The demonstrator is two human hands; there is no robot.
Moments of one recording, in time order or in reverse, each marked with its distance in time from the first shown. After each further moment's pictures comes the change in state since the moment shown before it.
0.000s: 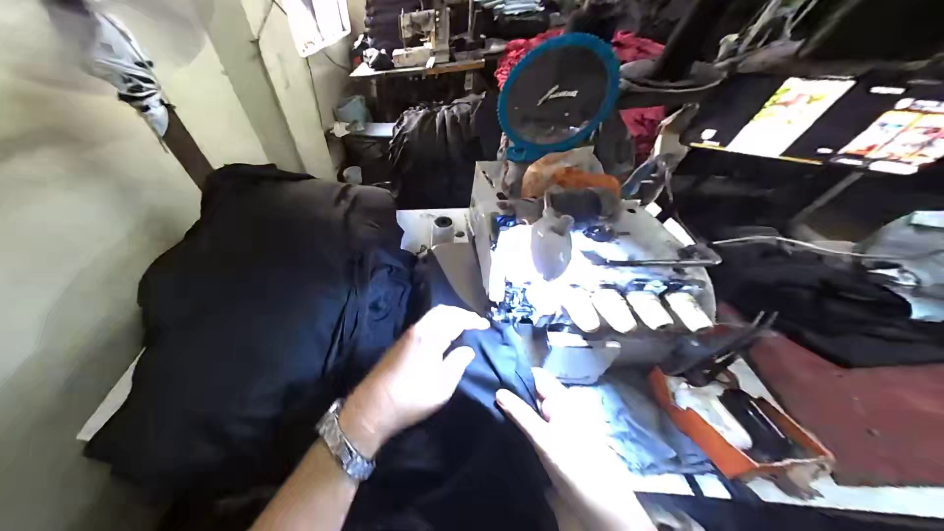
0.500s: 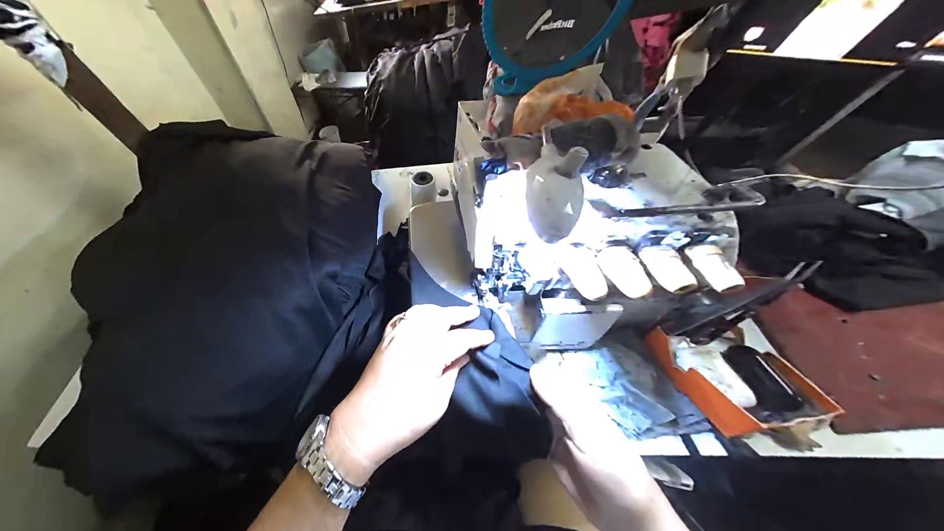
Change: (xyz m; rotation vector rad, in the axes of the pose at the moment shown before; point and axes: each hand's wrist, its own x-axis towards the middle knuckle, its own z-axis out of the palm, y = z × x) left_hand -0.019 -0.015 0.035 0.191 0.033 0.149; right_hand -0.014 0.019 -0.014 0.566 -0.062 0.206
